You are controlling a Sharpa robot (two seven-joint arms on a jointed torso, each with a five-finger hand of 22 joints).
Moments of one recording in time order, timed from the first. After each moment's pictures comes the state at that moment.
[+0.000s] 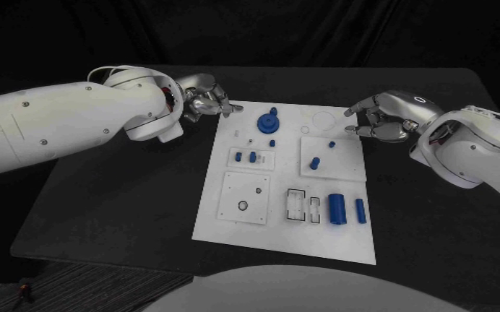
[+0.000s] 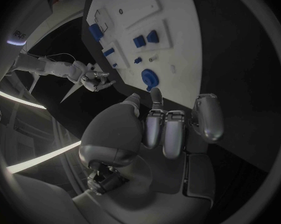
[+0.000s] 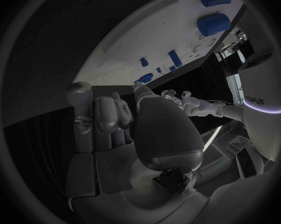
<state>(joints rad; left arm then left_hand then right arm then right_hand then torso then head) 1.45 -0.90 -0.21 1.58 -1.00 -0.11 -0.26 1.14 0.04 0.00 0.26 0.19 0.88 0.04 0.49 1.08 1.45 -0.02 1.46 1.31 1.47 -0.06 1.53 1.31 0.08 1.38 0.05 1.22 1.31 1.31 -1.05 -0.21 1.59 -1.46 -0.40 0.03 1.33 -0.01 0.10 0.26 0.25 0.79 0.12 0.14 0.14 1.30 0.02 1.24 1.25 1.46 -0.05 1.13 1.13 0.12 1.36 0.06 0.81 1.27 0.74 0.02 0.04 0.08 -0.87</state>
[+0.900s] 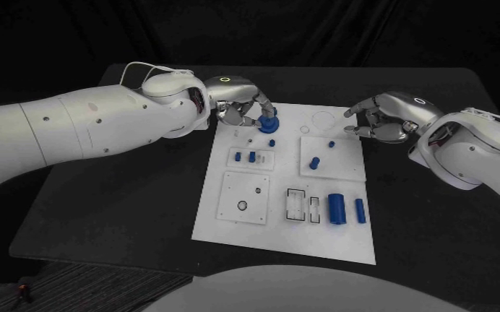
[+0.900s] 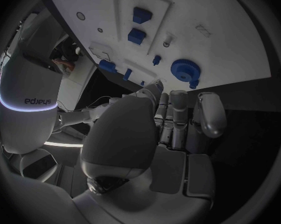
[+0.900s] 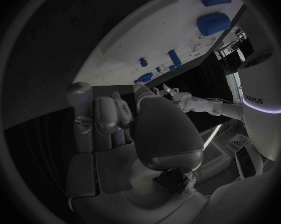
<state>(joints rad) 1.39 -0.71 -0.21 1.37 -1.47 -0.19 0.32 1.55 -0.07 0.29 0.18 0.10 0.78 0.07 0.12 0.46 0.75 0.04 0.37 0.33 1.17 -0.03 1.13 0.83 0.10 1.35 0.08 1.20 1.31 1.30 -1.05 -0.21 1.59 -1.44 -0.42 0.05 1.32 -0.01 0.10 0.26 0.25 0.81 0.12 0.14 0.14 1.30 0.02 1.24 1.25 1.46 -0.05 1.13 1.13 0.12 1.36 0.06 0.81 1.28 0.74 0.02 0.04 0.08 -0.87</state>
